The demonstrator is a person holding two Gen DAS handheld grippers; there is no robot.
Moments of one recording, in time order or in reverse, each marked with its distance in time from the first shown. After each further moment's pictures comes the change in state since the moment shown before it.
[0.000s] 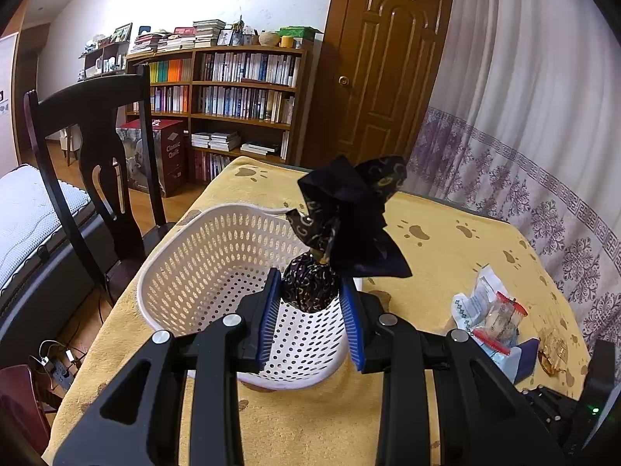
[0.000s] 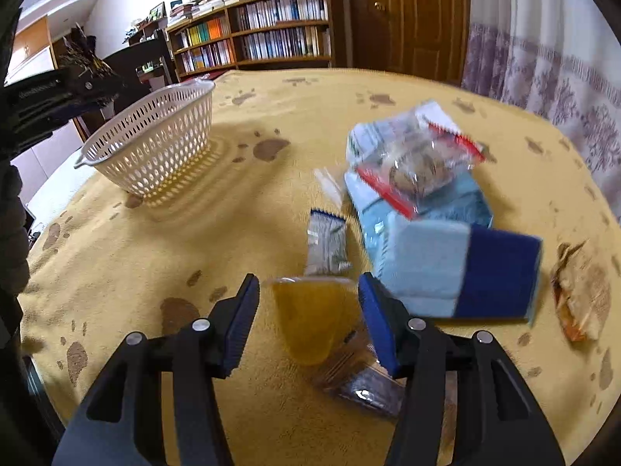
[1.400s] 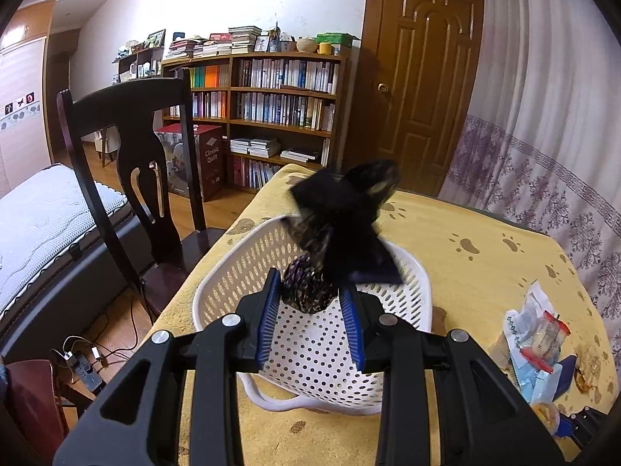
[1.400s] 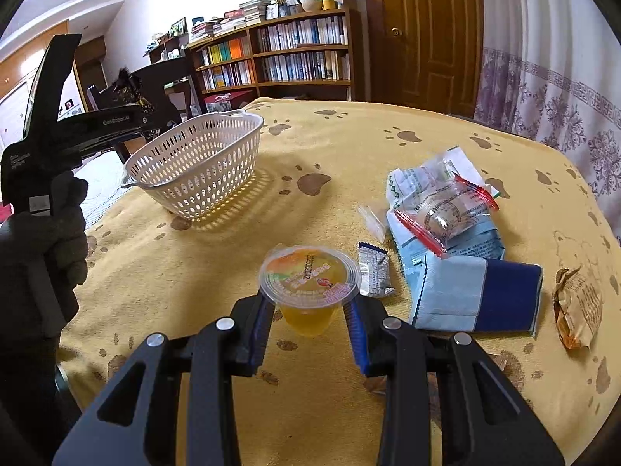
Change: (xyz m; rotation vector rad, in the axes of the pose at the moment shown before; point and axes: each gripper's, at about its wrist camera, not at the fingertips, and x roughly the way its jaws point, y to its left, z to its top) left arm 0.013 0.029 0.007 -0.031 -0.036 0.153; right arm -0.034 0.033 0.008 -0.037 -0.096 0.046
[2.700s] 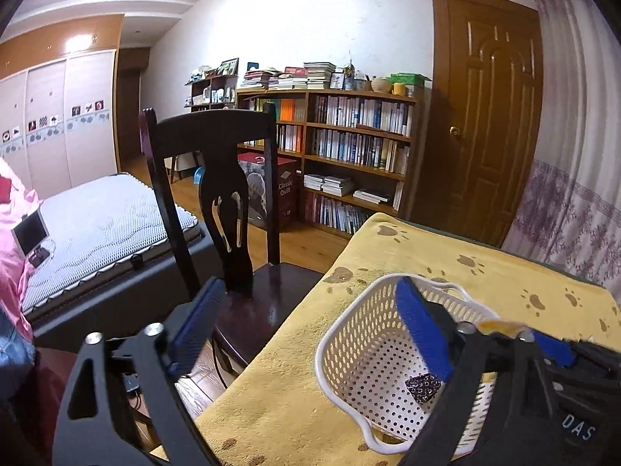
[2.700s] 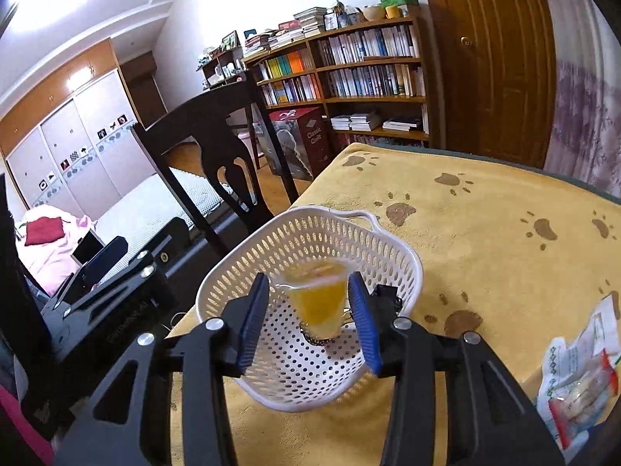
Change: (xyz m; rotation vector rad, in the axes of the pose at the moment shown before) left arm -0.017 0.051 0.016 -0.105 -0.149 0.260; right arm 0.080 0.094 0.138 -0.010 -0.029 0.256
